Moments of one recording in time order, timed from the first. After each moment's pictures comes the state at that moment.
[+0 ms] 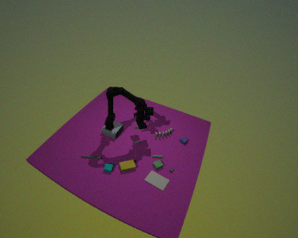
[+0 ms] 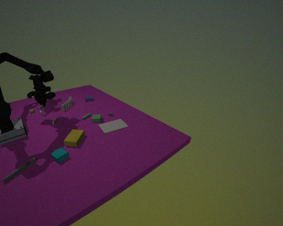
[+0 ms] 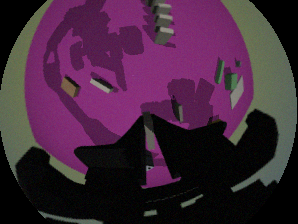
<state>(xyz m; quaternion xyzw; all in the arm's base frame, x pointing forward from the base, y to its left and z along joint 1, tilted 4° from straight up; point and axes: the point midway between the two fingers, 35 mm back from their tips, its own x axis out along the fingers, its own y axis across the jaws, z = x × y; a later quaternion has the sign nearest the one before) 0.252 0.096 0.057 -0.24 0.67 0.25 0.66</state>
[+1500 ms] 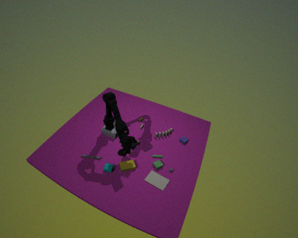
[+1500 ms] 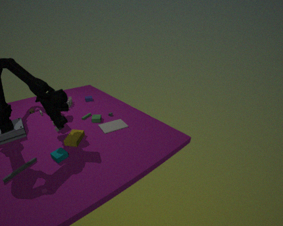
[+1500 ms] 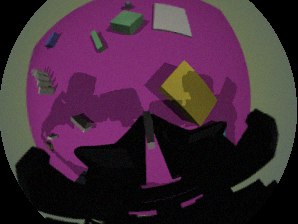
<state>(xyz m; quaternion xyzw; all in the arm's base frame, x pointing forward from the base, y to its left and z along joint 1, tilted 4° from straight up) 0.276 -0.172 0.021 0.00 0.60 0.02 0.80</state>
